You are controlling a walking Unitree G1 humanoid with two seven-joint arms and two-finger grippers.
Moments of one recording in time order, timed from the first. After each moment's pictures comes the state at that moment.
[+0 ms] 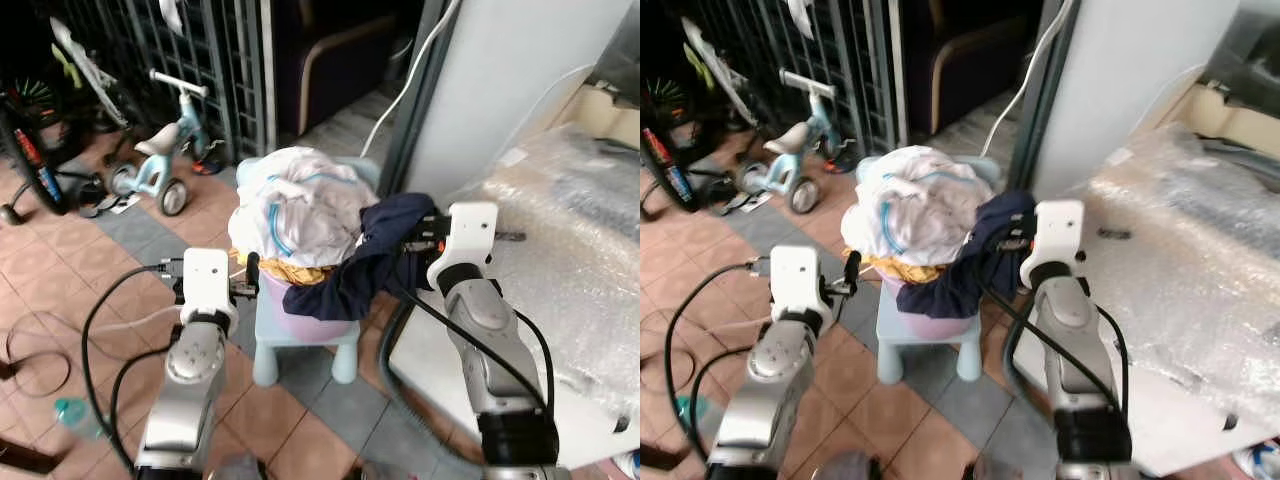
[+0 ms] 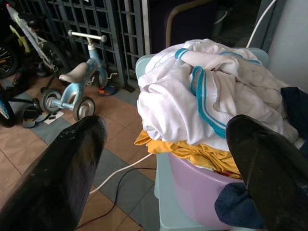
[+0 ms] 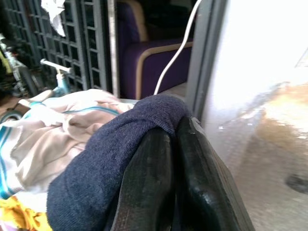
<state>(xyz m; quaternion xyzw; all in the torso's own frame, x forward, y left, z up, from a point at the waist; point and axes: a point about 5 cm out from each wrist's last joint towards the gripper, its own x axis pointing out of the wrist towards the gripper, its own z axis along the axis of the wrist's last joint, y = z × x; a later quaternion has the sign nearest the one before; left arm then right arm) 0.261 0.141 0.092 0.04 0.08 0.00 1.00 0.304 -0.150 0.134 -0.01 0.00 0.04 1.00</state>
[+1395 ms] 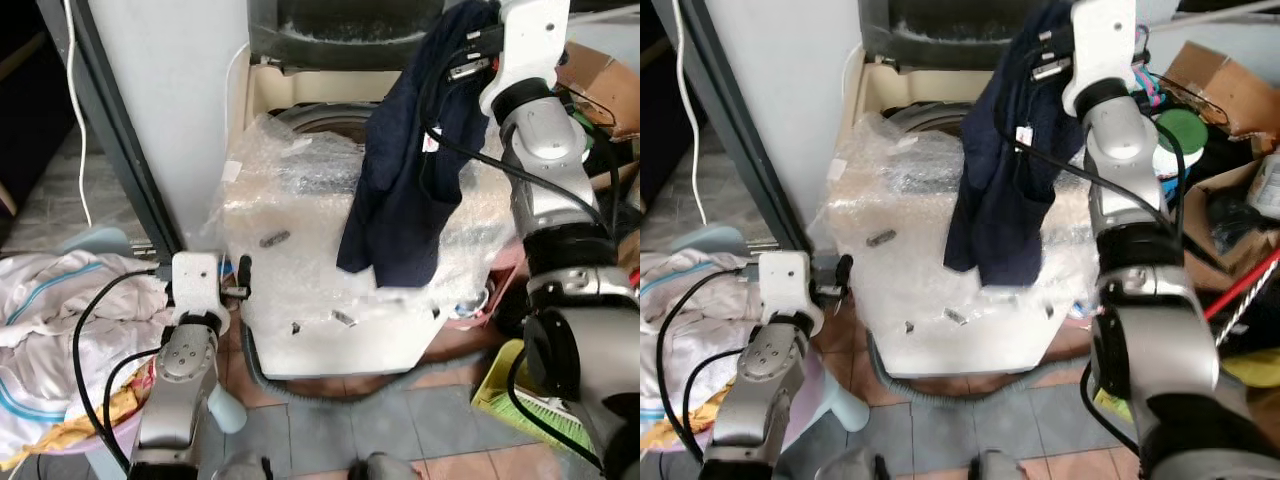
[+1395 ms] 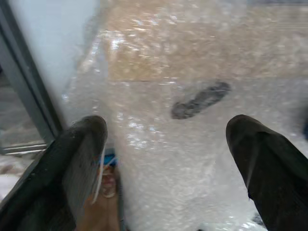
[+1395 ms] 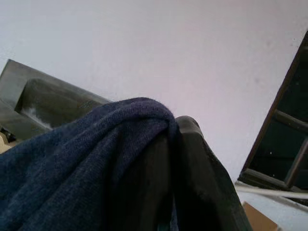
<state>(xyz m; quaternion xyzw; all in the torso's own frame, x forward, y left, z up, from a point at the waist) 0.261 0.129 0.092 0.01 0.07 -0.02 1.00 0.398 -0.184 0.305 -0.18 -0.23 0.07 0.95</state>
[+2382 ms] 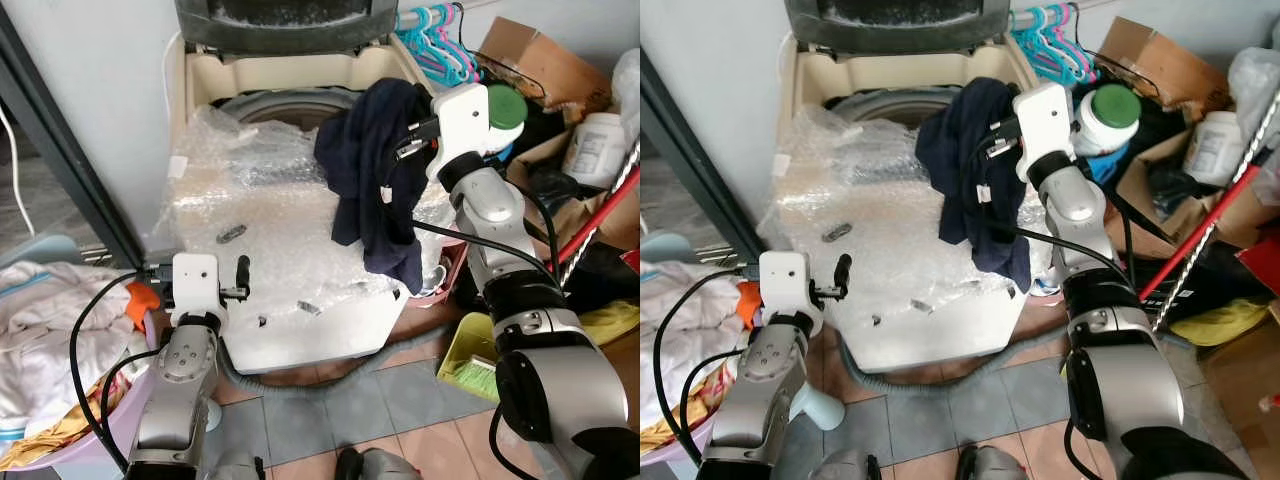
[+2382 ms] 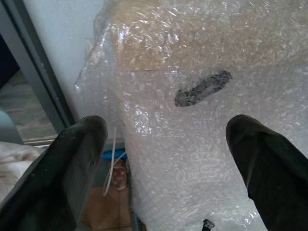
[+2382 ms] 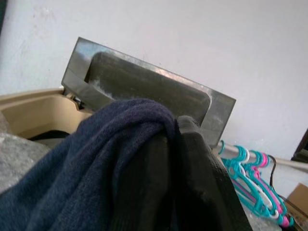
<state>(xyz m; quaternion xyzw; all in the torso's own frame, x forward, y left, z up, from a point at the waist) 0.260 0.143 0.090 0.03 0.08 0.02 1.00 0.382 -0.147 0.234 -0.15 -0.21 0.16 0.95</state>
